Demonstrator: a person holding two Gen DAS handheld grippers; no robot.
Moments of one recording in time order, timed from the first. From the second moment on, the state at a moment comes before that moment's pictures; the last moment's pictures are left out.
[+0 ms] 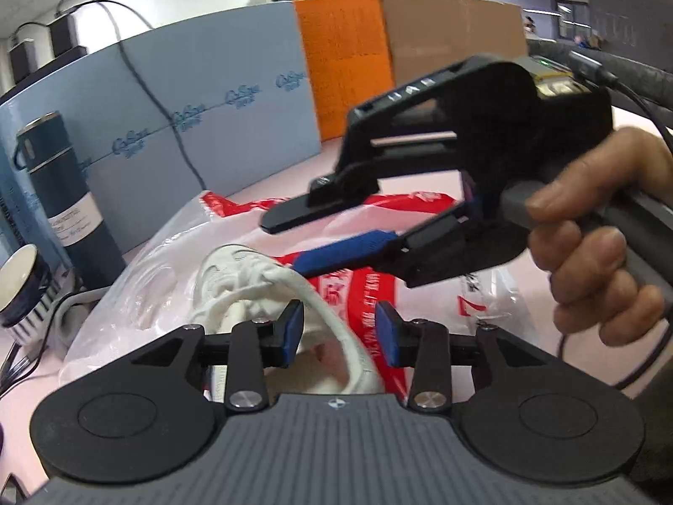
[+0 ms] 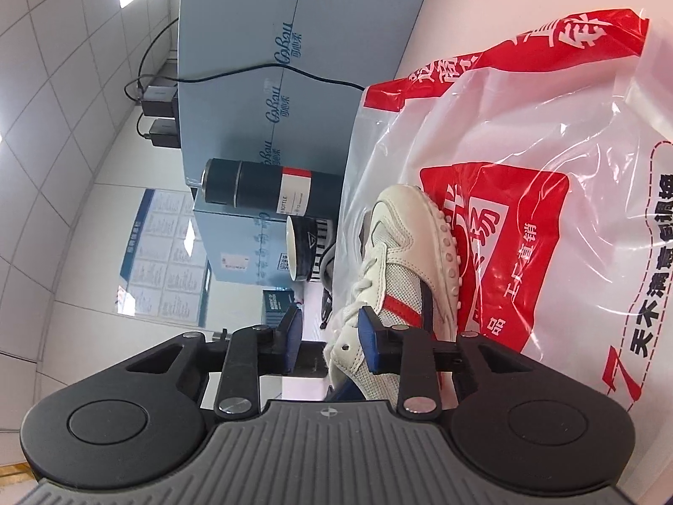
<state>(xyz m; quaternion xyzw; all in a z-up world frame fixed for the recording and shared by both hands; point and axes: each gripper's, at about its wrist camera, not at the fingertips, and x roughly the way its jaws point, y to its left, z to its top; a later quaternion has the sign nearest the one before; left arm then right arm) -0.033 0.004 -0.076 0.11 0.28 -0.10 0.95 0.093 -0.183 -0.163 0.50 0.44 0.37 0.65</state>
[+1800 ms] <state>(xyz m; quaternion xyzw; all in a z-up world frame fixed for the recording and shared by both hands) -0.041 0.020 -0.077 0.10 0.30 -0.10 0.94 0.082 -0.254 -0.145 0.62 0.30 0.26 0.68</state>
